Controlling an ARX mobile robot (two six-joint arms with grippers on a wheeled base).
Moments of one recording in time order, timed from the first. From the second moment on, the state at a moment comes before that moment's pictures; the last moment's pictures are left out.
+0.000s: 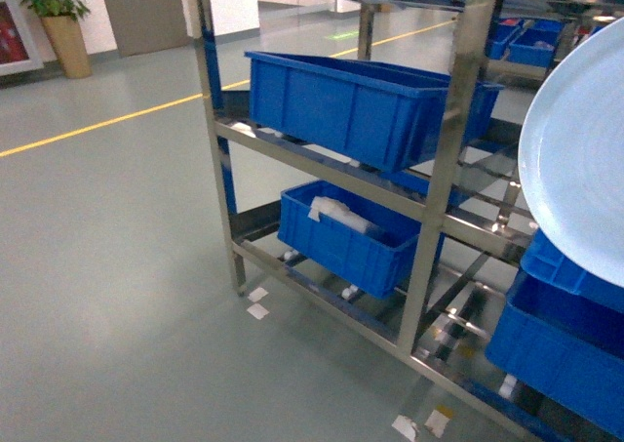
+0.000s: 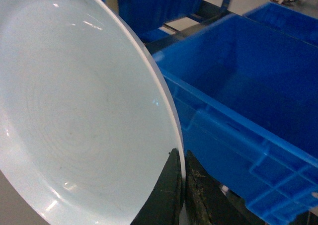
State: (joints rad) left arm 0.00 0.01 0.01 0.00 0.00 0.00; right arm -0.09 1.15 0.58 0.18 -0.05 -0.08
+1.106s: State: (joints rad) left arm 0.00 0.01 0.01 0.00 0.00 0.00; right arm -0.09 1.15 0.58 0.18 -0.05 -0.08
